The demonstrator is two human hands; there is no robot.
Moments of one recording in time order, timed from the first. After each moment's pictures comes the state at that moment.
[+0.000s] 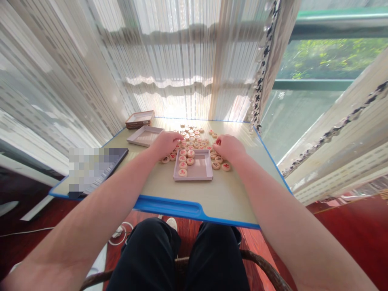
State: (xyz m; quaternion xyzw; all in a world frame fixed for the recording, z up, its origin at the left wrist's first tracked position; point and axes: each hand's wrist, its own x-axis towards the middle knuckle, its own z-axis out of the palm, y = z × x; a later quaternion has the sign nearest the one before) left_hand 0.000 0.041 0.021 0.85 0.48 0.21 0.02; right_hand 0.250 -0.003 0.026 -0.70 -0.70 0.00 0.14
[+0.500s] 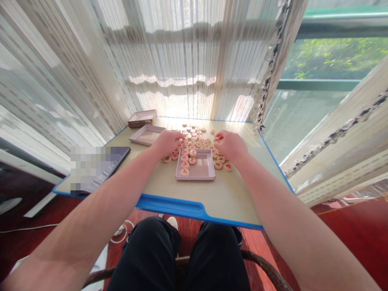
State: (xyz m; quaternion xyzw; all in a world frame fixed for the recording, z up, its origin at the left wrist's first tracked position) left_hand 0.001 0.041 0.022 0.85 0.48 0.20 0.01; right_hand 0.243 -0.014 0.035 -0.67 -0.70 0.00 0.24
